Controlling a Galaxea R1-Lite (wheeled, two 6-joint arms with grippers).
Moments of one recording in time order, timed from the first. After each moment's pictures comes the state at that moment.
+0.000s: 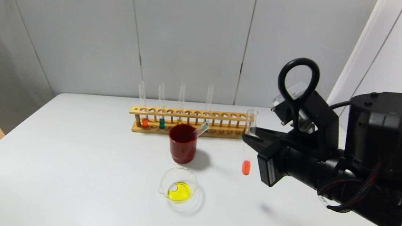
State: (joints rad) left arm 0.00 0.00 0.00 -0.07 0.00 0.02; right arm 0.78 1.55 -0.80 -0.44 -0.18 -0.13
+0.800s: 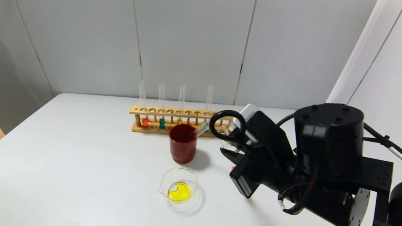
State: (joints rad) left arm 0.00 0.00 0.00 -0.07 0.00 0.02; right arm 0.83 1.68 -0.86 -0.43 -0.17 -0.33
